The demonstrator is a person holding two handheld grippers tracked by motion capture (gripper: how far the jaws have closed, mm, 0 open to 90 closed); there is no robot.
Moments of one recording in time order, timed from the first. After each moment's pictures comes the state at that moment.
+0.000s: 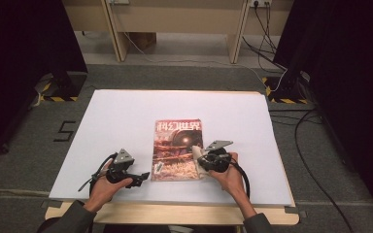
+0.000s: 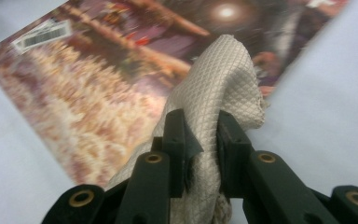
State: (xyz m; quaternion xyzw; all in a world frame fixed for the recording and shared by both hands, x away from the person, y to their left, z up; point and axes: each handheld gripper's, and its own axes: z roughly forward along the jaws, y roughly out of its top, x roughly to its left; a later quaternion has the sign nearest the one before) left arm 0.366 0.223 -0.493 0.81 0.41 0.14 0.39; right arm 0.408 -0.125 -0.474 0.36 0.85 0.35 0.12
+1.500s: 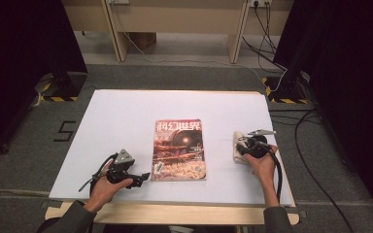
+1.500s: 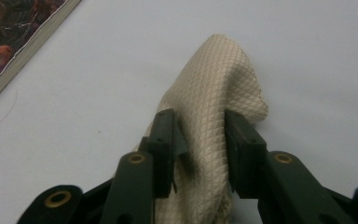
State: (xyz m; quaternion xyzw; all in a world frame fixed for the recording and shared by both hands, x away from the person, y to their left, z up) left arm 0.365 0.222 -0.493 0.82 0.41 0.14 0.39; right arm 0.453 -0.245 -0.480 0.52 0.77 0.33 0.18
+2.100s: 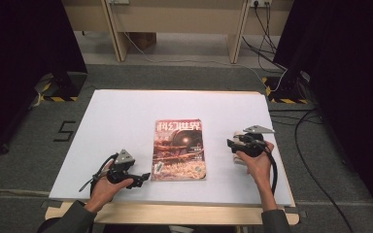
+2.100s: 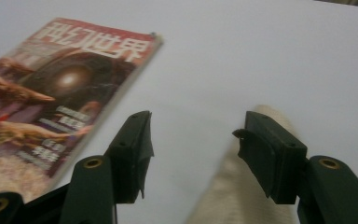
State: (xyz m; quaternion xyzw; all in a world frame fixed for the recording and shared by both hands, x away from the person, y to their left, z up) left arm 0.365 0.221 -0.494 0.81 0.41 0.13 0.39; right arm 0.435 -0.211 -0.444 0.48 0.76 0.40 0.20
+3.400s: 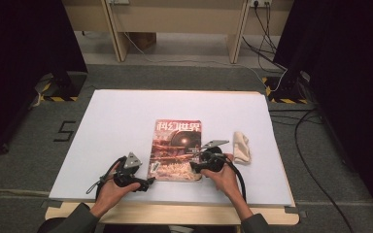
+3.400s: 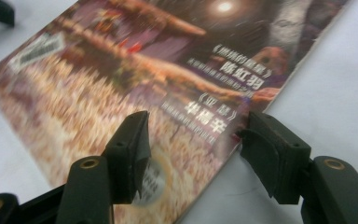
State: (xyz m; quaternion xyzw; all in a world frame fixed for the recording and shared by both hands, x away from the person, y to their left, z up) left arm 0.363 0.210 -0.498 0.83 0.40 0.16 0.35; right arm 0.409 -0.105 -0.483 0.41 0.84 0.36 0.08
